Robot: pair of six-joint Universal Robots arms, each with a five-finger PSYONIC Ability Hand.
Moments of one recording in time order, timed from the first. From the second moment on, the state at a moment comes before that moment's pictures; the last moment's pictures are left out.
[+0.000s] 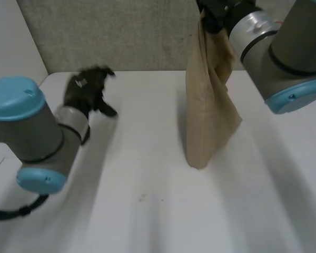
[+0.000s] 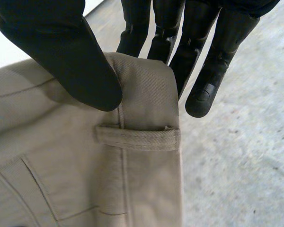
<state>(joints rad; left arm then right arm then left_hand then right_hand) 4.26 -1.98 -1.46 3.44 -1.65 3.06 2.07 -0.98 0.67 -0.02 1.42 2.72 0.37 0.38 0.38 0.37 0.18 0.98 1.18 1.17 1.19 0.96</state>
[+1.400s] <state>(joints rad) 4.24 -1.51 -1.35 3.02 -1.55 3.43 2.14 -1.35 0.93 0.46 1.53 2.49 1.16 1.19 1.19 1.20 0.97 0.98 1.18 1.18 1.19 0.96</state>
